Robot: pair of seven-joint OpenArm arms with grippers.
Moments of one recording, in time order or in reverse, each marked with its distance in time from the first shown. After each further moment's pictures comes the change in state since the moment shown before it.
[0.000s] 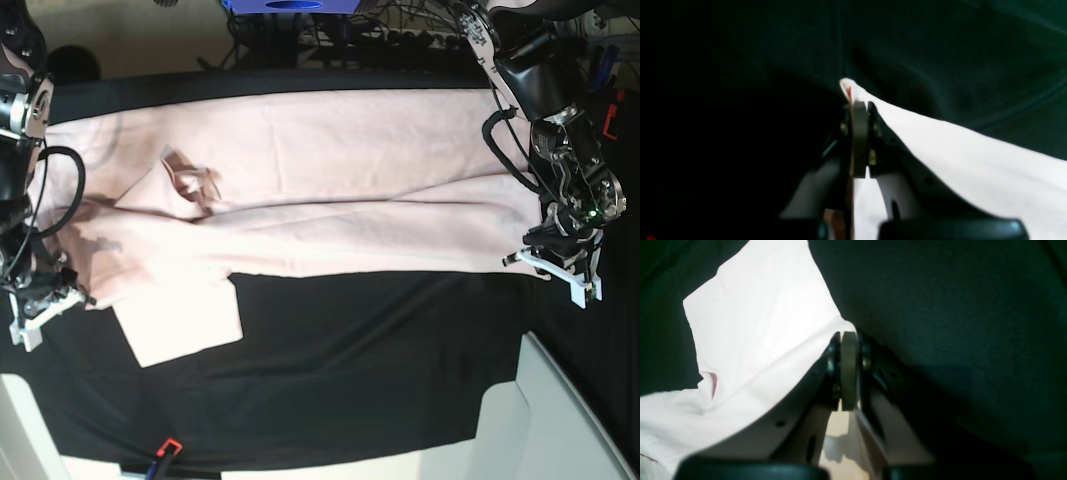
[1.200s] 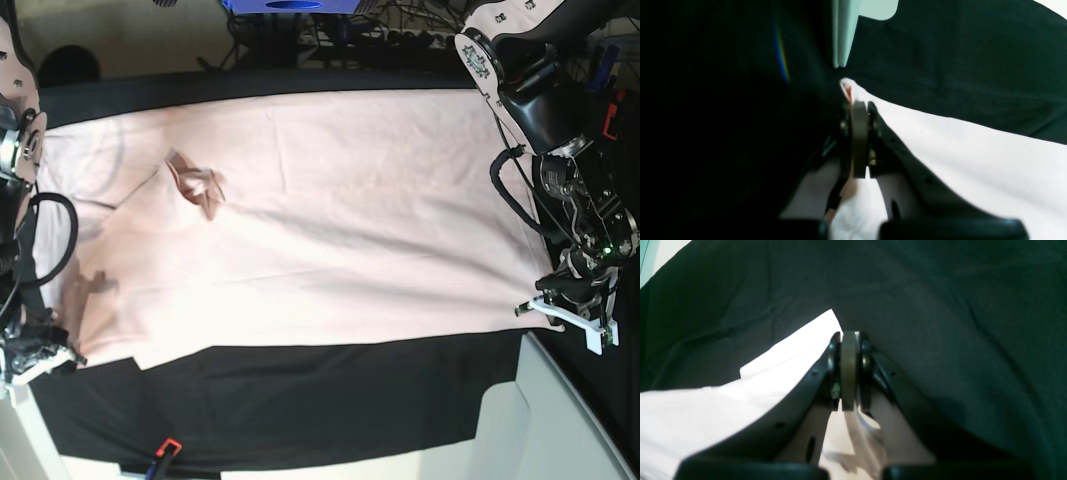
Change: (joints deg) left arm -6.2 0.1 0.0 3.2 0.0 -0.2 0.3; right arm 7.7 0.3 -0.1 0.0 -0.2 0.1 3.7
